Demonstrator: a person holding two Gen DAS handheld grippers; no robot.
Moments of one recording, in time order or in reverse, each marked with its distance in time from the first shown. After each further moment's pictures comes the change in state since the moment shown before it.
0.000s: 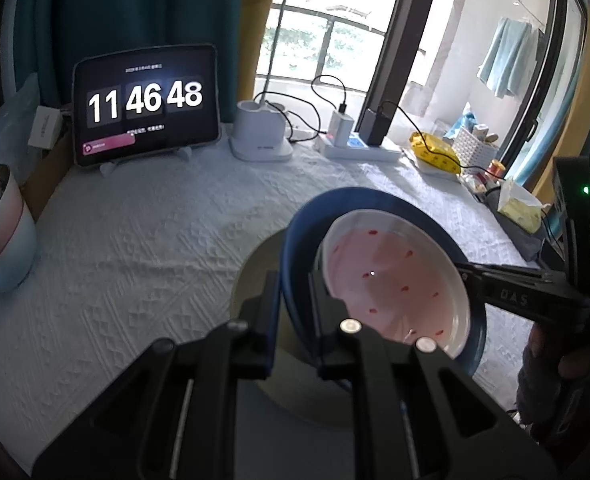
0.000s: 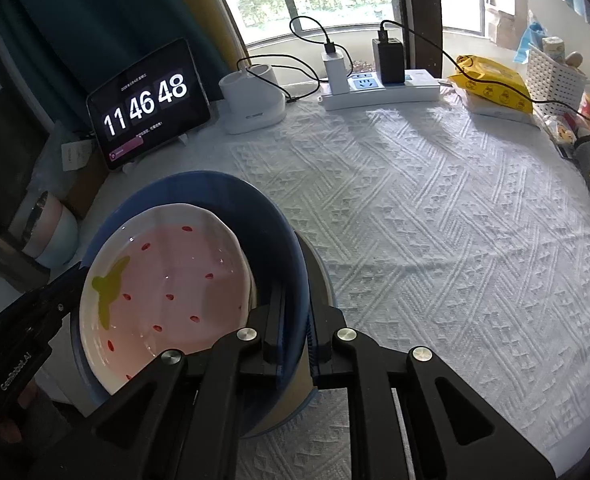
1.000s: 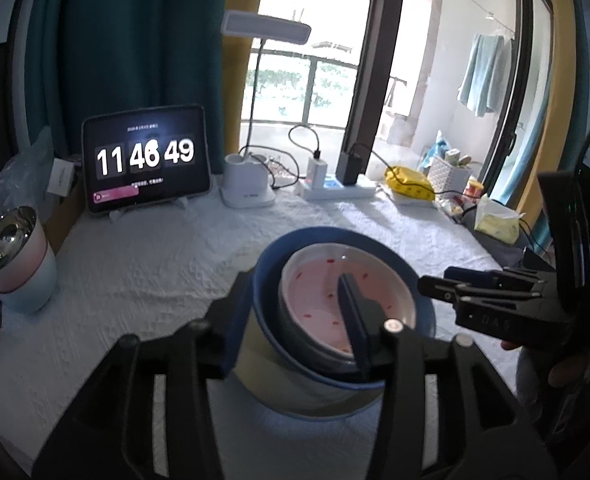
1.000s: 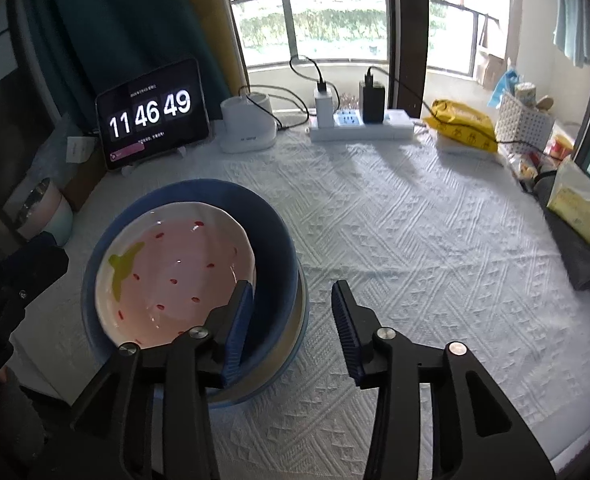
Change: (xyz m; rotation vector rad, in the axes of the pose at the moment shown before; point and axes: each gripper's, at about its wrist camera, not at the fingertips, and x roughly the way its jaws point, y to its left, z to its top) left arm -0.060 -0.027 -0.007 0.065 -0.176 -0.003; right arm -0.051 0.010 -0.022 -0.093 -0.120 -0.101
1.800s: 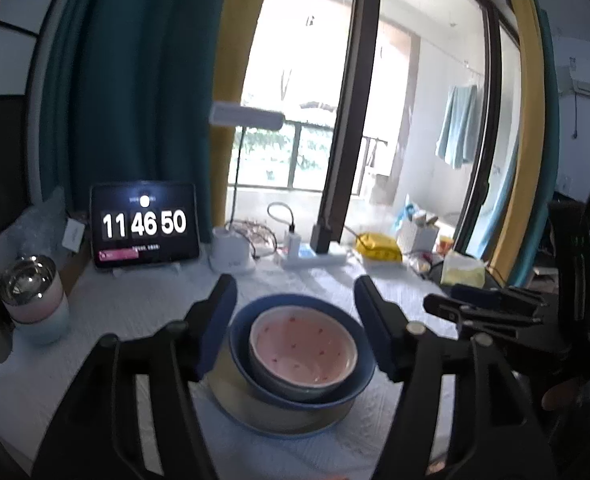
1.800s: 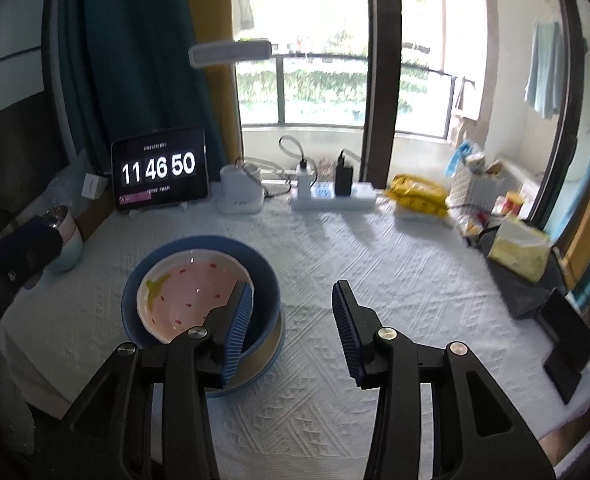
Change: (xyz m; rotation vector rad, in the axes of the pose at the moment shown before) left arm -0.079 -0.024 0.012 0.008 -0.248 -0.048; right arm -0.099 0.008 -0.014 -0.052 -0.239 -0.098
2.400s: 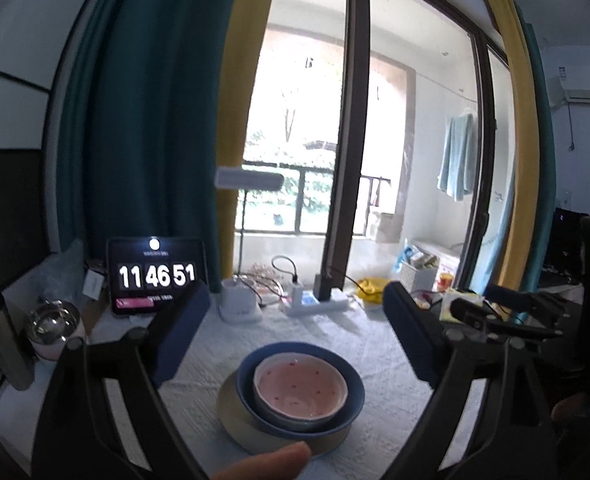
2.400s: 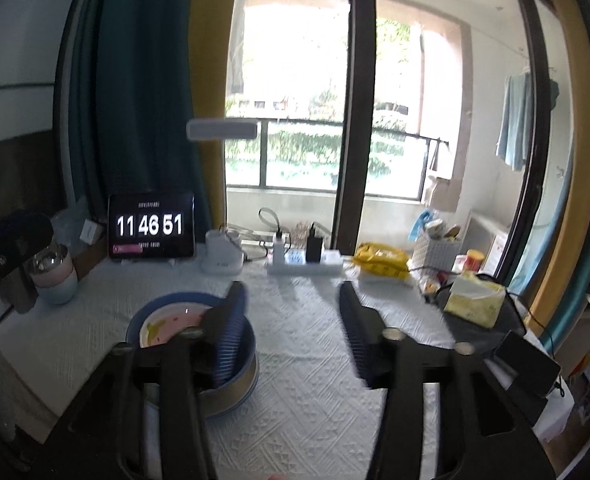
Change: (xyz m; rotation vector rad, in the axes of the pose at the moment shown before) left arm -0.044 -0.017 0.029 0.039 -0.167 0.041; right arm -0.072 -0.006 0.007 -0.022 -0.244 -0.081
